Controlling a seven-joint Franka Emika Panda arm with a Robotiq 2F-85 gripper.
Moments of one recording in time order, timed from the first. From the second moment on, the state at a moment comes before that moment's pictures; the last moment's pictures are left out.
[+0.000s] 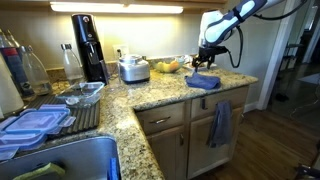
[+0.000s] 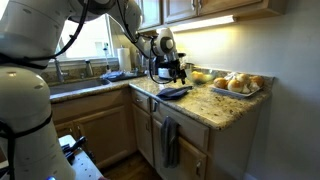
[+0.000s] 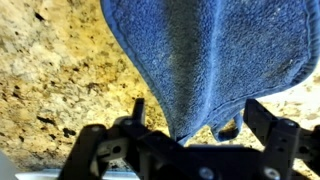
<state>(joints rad) 0.13 0.52 -0.13 -1.63 -0.17 2.39 0.42</state>
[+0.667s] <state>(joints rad) 0.12 0.63 -0.14 -1.53 -0.17 2.38 0.42</state>
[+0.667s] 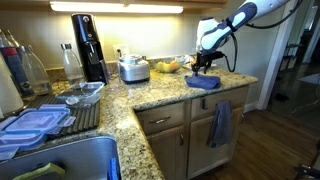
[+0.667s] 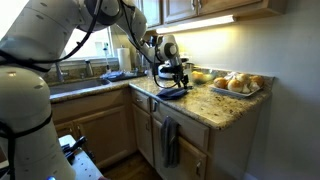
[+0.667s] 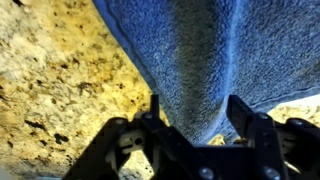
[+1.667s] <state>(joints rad) 0.12 0.62 -0.14 -1.53 -0.14 2.38 0.42</state>
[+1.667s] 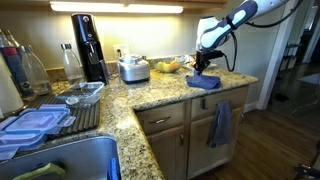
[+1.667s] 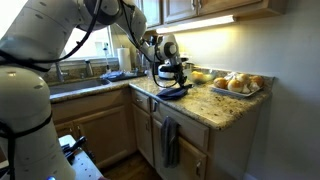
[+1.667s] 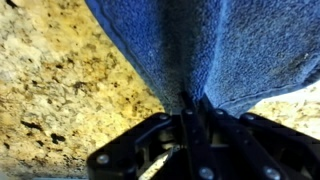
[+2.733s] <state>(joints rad) 0.22 0.28 -0.12 -1.81 -0.33 2.45 0.54</state>
